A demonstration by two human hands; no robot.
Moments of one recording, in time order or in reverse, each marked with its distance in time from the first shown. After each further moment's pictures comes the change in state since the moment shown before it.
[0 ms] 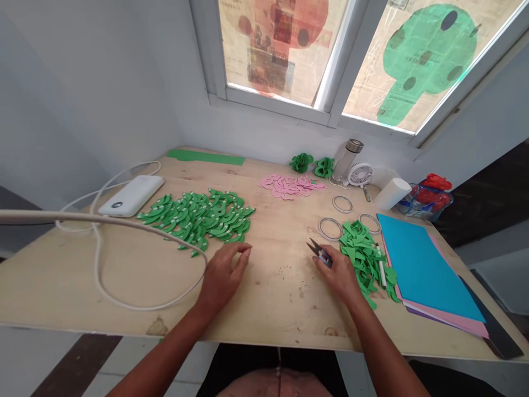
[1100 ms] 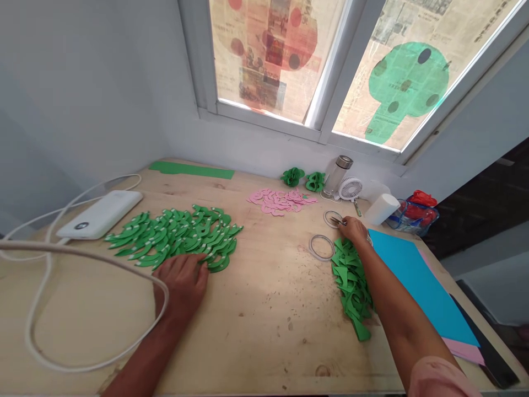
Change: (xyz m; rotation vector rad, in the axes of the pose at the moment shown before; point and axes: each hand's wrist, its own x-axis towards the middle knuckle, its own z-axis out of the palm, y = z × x) left_hand 0.024 -0.060 -0.003 0.587 0.222 0.054; right_hand 0.169 0.108 -0.058 -0.589 -0.005 0.335
